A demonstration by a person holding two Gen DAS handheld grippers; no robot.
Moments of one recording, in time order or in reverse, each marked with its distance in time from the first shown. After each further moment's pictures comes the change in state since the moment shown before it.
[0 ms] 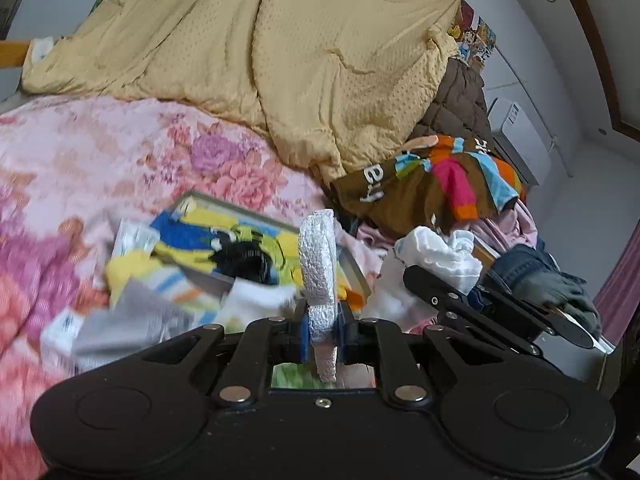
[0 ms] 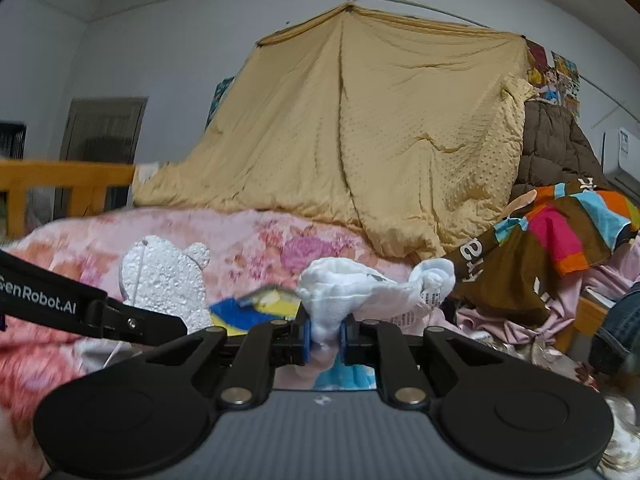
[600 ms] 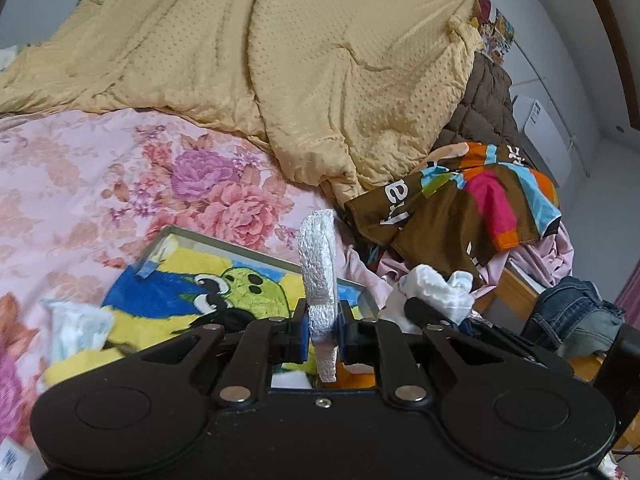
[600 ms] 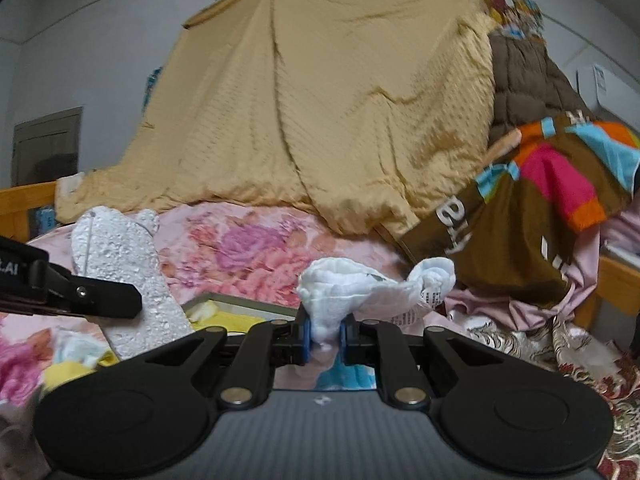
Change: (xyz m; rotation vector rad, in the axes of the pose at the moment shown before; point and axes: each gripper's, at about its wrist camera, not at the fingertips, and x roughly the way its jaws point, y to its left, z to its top) left arm 0.129 0.003 0.067 0.018 0.010 0.032; right arm 0.138 -0.071 -0.009 0.163 0.089 -0.074
